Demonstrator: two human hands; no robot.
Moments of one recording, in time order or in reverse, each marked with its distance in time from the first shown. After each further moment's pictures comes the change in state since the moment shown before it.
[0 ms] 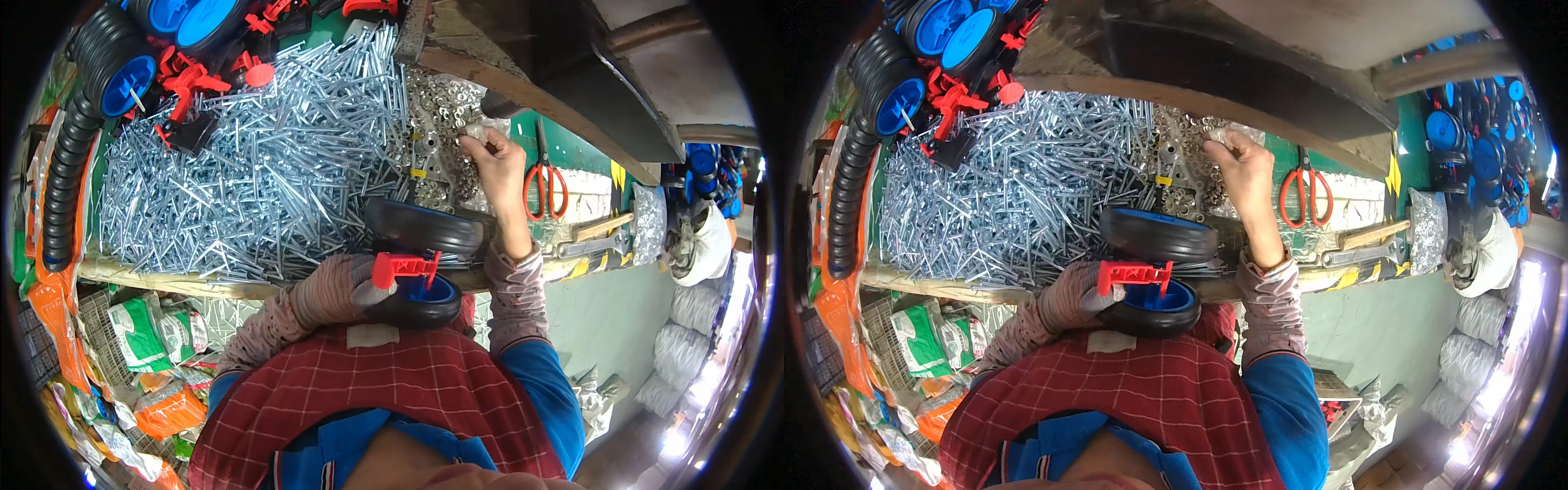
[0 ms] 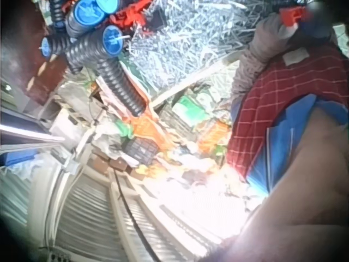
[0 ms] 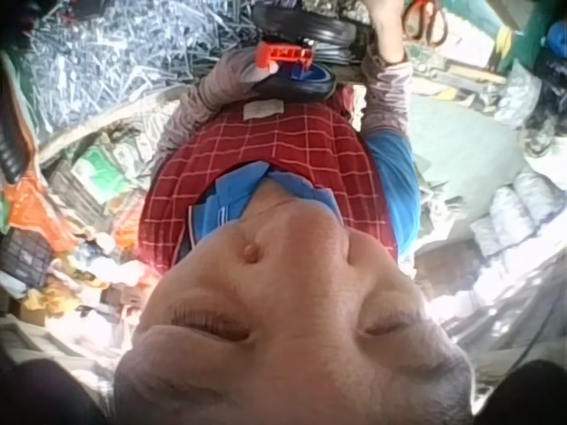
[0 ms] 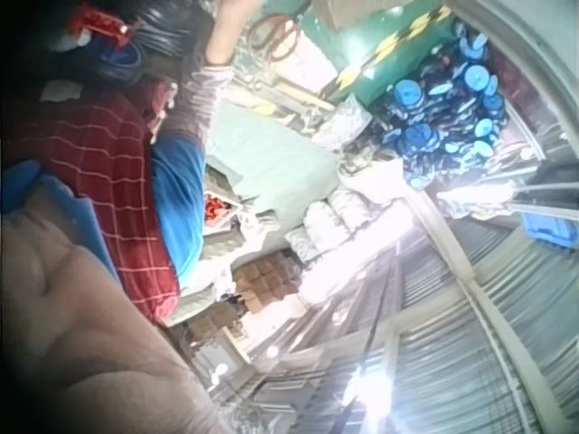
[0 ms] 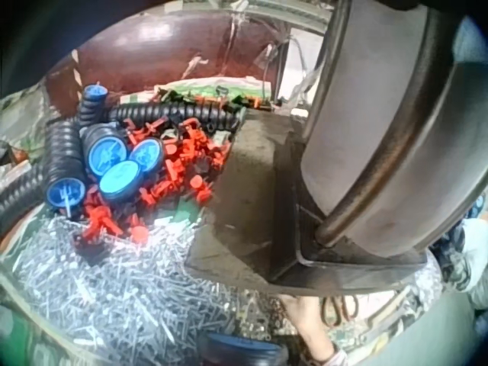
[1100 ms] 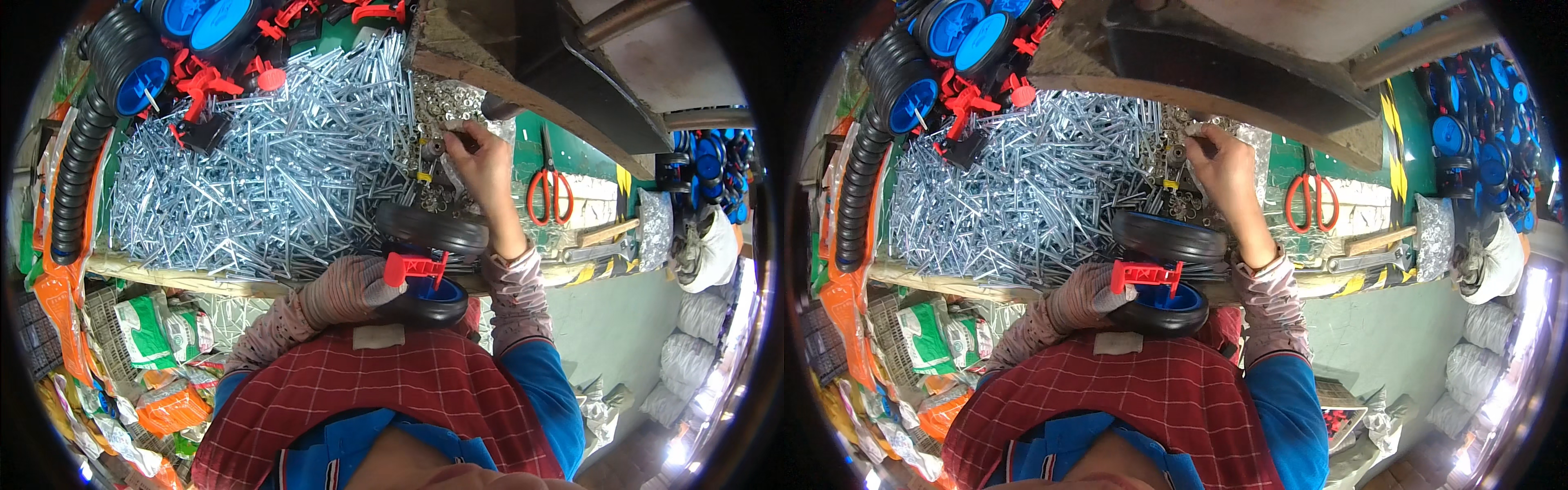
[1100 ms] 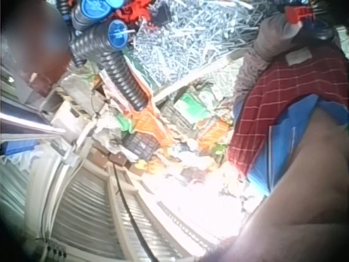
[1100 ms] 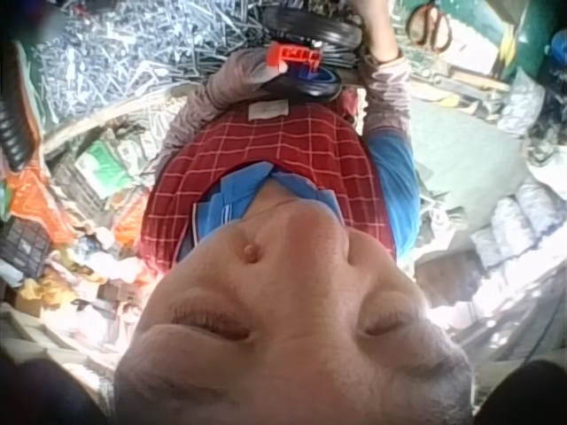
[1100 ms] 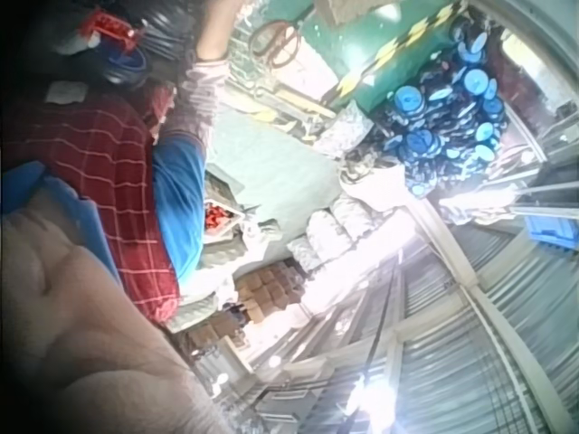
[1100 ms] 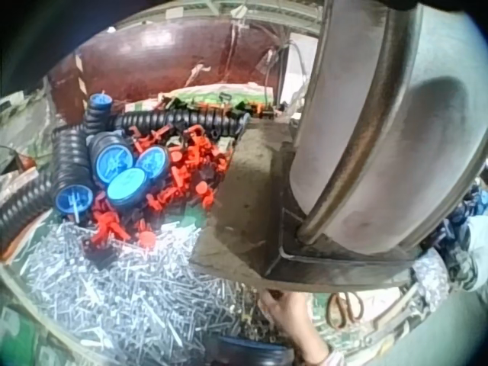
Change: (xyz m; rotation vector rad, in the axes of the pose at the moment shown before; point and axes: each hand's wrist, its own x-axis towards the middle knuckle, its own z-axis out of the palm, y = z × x) left_hand 0.000 0.002 0.007 0.082 0.018 0.015; right_hand 0.001 -0.030 0.024 -0.092 -0.042 -0.166
